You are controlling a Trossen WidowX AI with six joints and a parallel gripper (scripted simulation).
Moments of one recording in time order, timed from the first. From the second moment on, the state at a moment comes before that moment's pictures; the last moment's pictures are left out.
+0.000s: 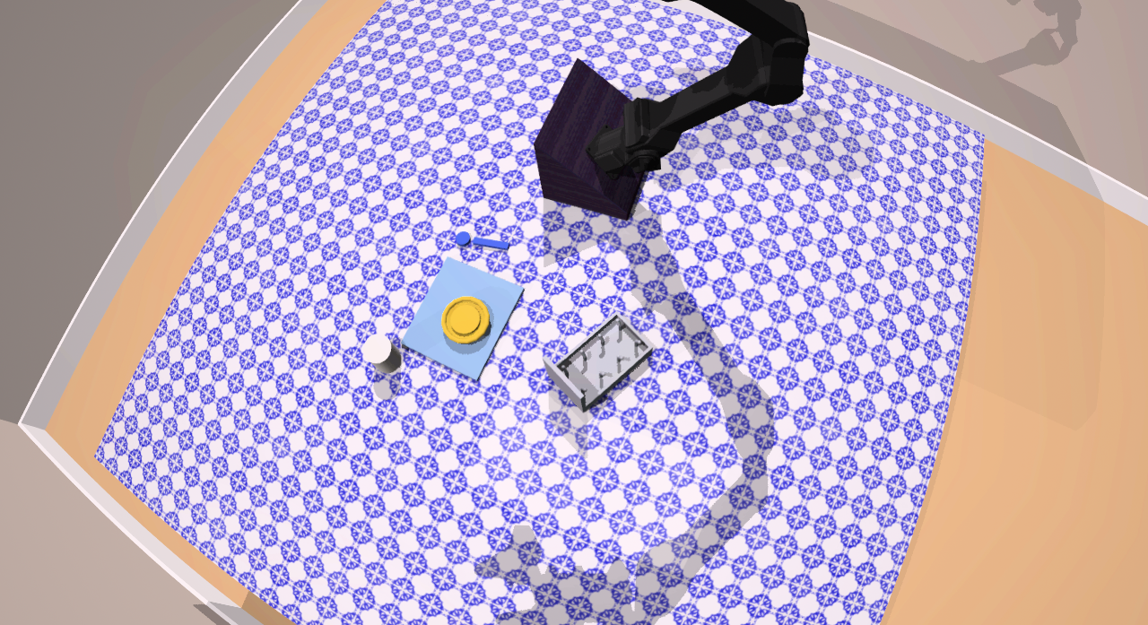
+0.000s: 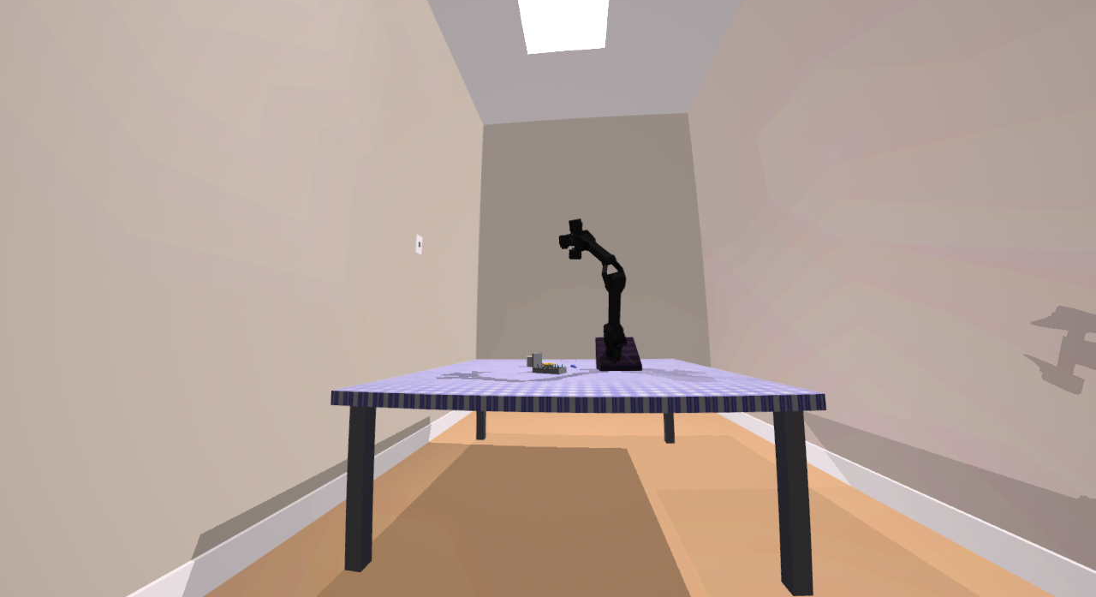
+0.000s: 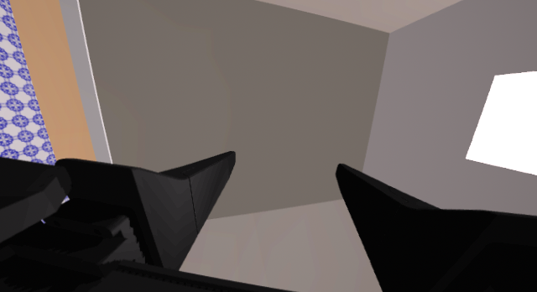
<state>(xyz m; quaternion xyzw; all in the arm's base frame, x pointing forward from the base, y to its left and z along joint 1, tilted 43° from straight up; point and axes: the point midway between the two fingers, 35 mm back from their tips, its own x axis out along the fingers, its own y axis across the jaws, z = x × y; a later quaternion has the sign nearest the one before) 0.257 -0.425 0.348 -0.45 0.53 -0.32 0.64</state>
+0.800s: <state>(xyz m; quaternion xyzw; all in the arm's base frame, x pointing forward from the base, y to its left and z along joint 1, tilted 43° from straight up) 0.348 -0.331 0.160 -0.27 0.58 -0.01 0.77</state>
